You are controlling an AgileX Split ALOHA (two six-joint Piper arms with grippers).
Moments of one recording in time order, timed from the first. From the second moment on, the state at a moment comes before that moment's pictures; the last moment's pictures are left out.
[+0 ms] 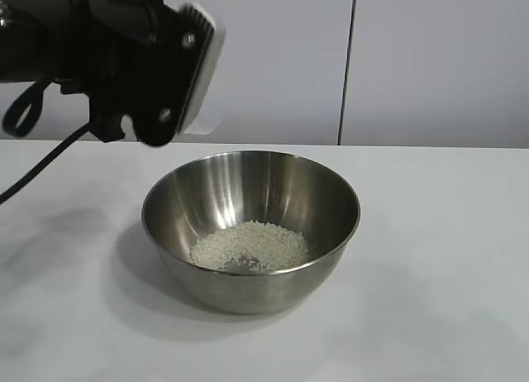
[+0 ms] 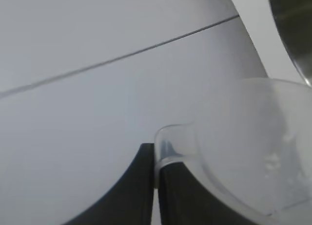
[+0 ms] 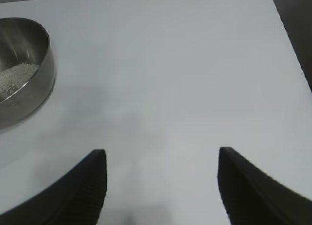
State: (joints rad) left arm -0.56 1.55 -0.72 -0.39 -0.74 1.05; right arm -0.02 0.04 -0.47 -0.02 1.08 0.03
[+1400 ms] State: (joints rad) left arm 0.05 2.00 -0.42 0.42 -1.13 -0.06; right arm -0.02 0.04 -0.47 -0.02 1.08 0.03
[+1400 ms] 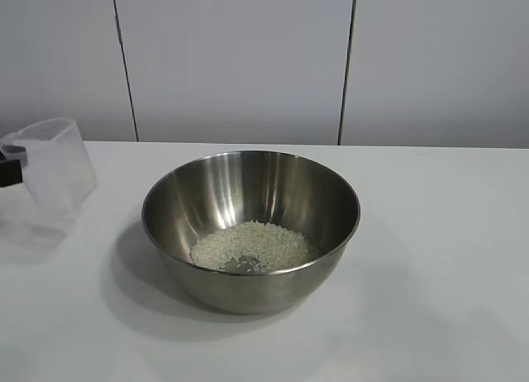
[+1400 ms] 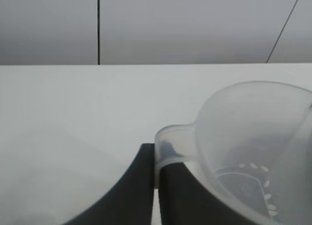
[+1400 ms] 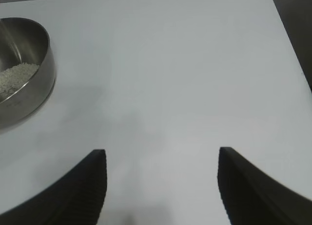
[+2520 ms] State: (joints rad) left arm 0.05 2.07 -0.39 0.39 -1.15 -0.04; right arm -0.02 0.04 -0.47 -0.02 1.08 0.03
